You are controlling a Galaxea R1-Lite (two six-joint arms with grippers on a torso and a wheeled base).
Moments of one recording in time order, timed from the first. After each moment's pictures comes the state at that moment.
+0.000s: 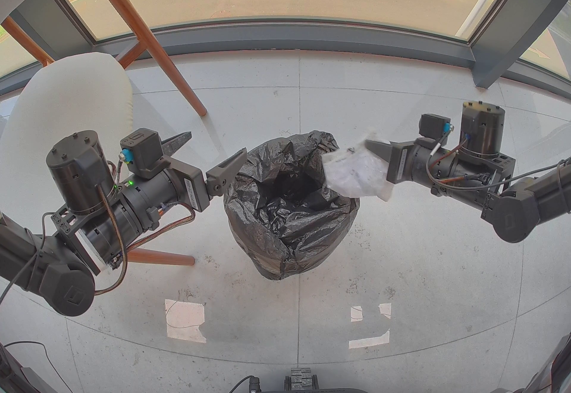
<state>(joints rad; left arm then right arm) -0.45 1.71 -0.64 -1.17 -0.08 0.02 0.47 1.88 -1.02 -0.74 0.18 0.17</state>
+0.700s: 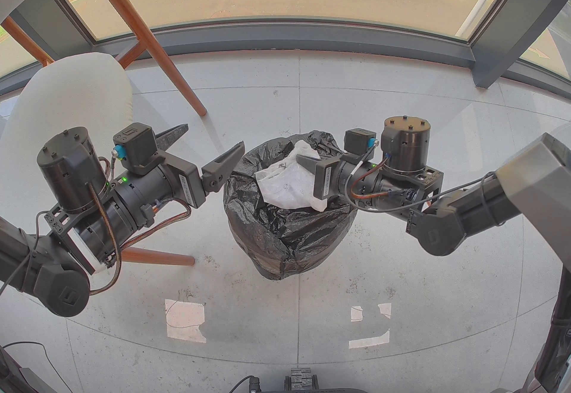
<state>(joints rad) -0.45 1.69 -0.63 -1.17 -0.09 0.03 0.60 2.19 -1.23 -0.83 0.16 0.16</state>
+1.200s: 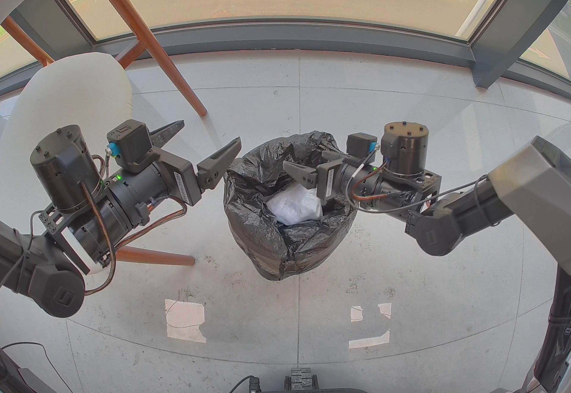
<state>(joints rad) -0.45 1.65 -0.62 -1.17 -0.09 0.03 0.57 2.16 -1.22 -0.84 0.15 0.16</state>
